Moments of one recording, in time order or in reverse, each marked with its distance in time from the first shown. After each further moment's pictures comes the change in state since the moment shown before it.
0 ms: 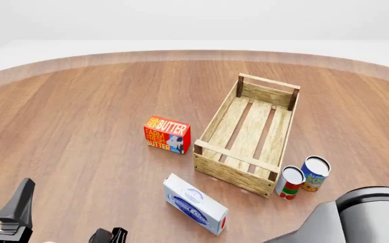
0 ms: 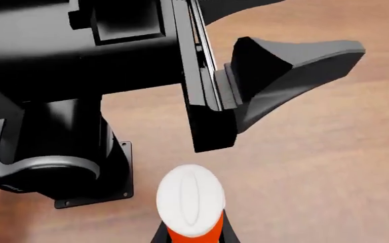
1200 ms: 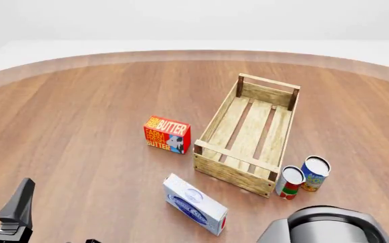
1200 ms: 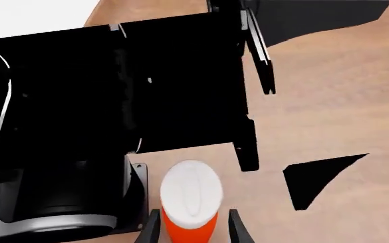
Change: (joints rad) left arm 0.000 0.000 0.000 0.000 0.000; right arm 0.048 0.144 -0.214 0.092 0.006
